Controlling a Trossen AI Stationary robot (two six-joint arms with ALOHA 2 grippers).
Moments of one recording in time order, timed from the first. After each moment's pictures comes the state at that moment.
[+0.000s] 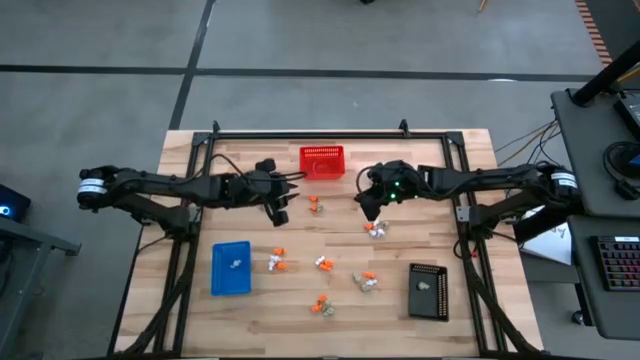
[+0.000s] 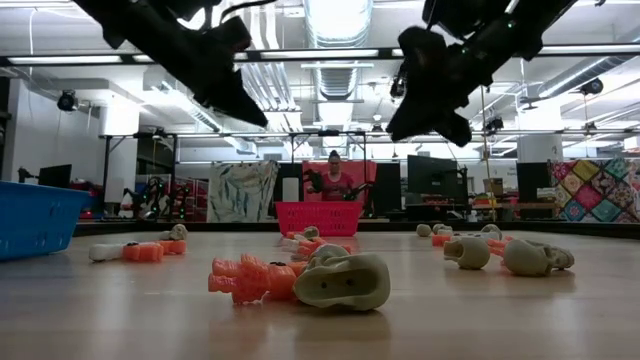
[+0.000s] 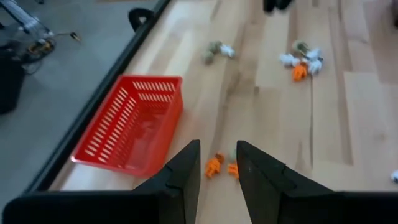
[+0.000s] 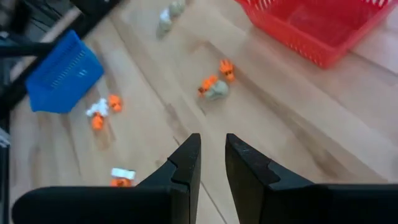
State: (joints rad) left arm 0.09 1.23 0.75 -0.09 -0.29 0.05; right arm -0.19 1.32 0.78 -0.14 -0.06 0.59
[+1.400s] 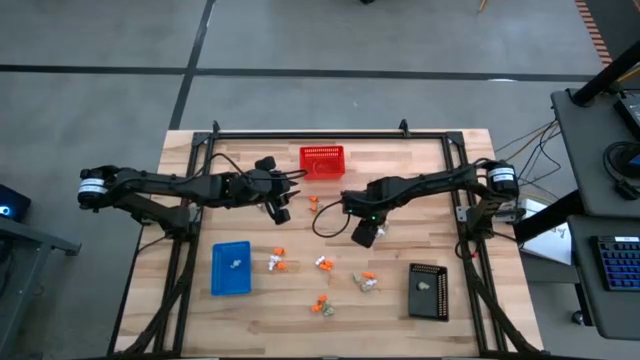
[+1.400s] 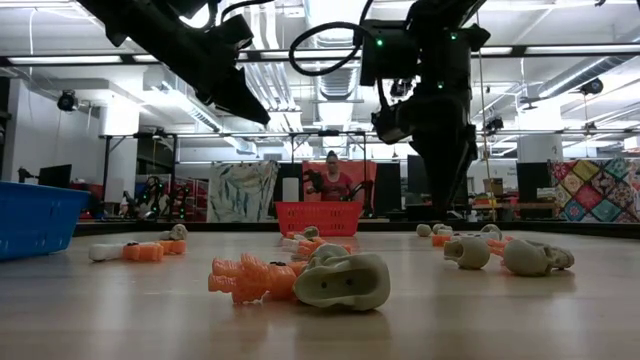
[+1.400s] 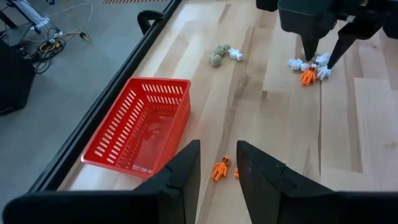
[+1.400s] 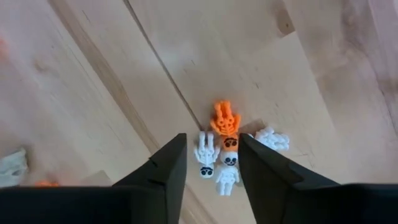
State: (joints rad) left arm 0.09 1.24 0.76 -0.10 -0.32 0.04; right arm -0.06 1.78 1.21 -0.88 -0.06 0.46
